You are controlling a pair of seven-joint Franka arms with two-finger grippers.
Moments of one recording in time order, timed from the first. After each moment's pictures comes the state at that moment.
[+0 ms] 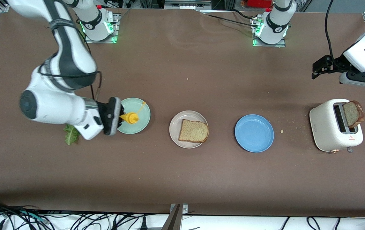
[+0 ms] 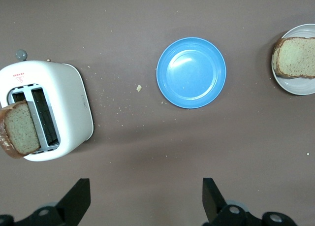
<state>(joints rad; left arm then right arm) 0.00 -0.03 -0.05 -1.67 -0.02 1.59 0.10 0.20 0.52 0.06 -1.40 0.54 1.81 -1.27</state>
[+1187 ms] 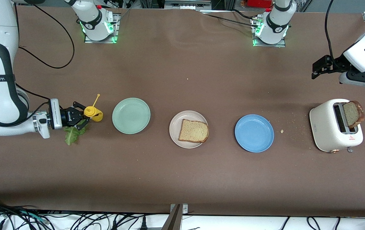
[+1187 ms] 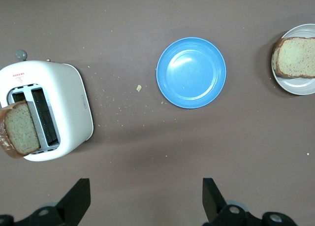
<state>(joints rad) 0.00 -0.03 -0.05 -1.67 -0.02 1.59 0.10 -0.13 0.69 -0.02 -1.60 0.92 1.54 -2.29</state>
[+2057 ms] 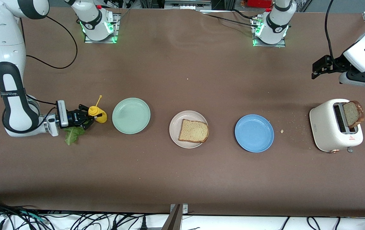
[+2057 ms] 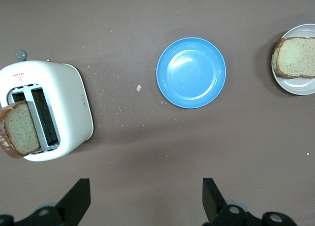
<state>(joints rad) 0.00 -0.03 -0.05 -1.67 -0.02 1.59 0.10 -0.17 0.82 -0.02 -1.60 0.94 1.54 -2.53</state>
